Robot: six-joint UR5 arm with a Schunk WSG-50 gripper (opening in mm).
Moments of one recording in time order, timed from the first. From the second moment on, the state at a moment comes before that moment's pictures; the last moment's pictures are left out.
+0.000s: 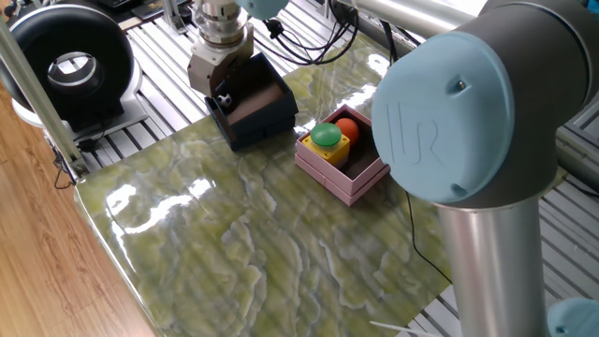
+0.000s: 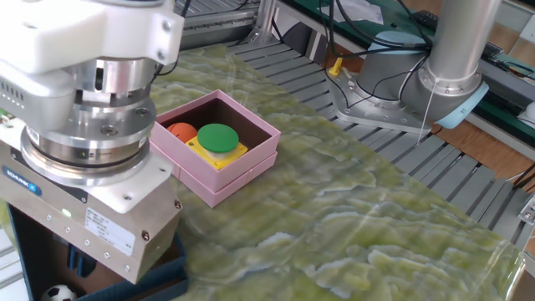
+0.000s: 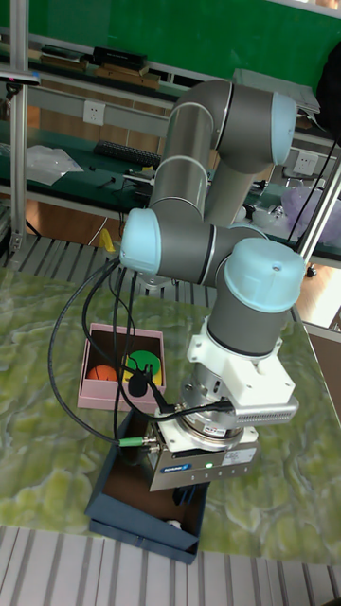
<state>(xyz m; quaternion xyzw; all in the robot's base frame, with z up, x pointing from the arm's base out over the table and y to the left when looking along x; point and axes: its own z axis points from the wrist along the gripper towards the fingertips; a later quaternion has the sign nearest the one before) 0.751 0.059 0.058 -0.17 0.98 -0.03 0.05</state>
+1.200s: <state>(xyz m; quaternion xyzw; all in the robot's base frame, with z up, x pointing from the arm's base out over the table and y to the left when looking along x) 0.755 0.050 0.064 -0.20 0.98 -0.05 0.05</state>
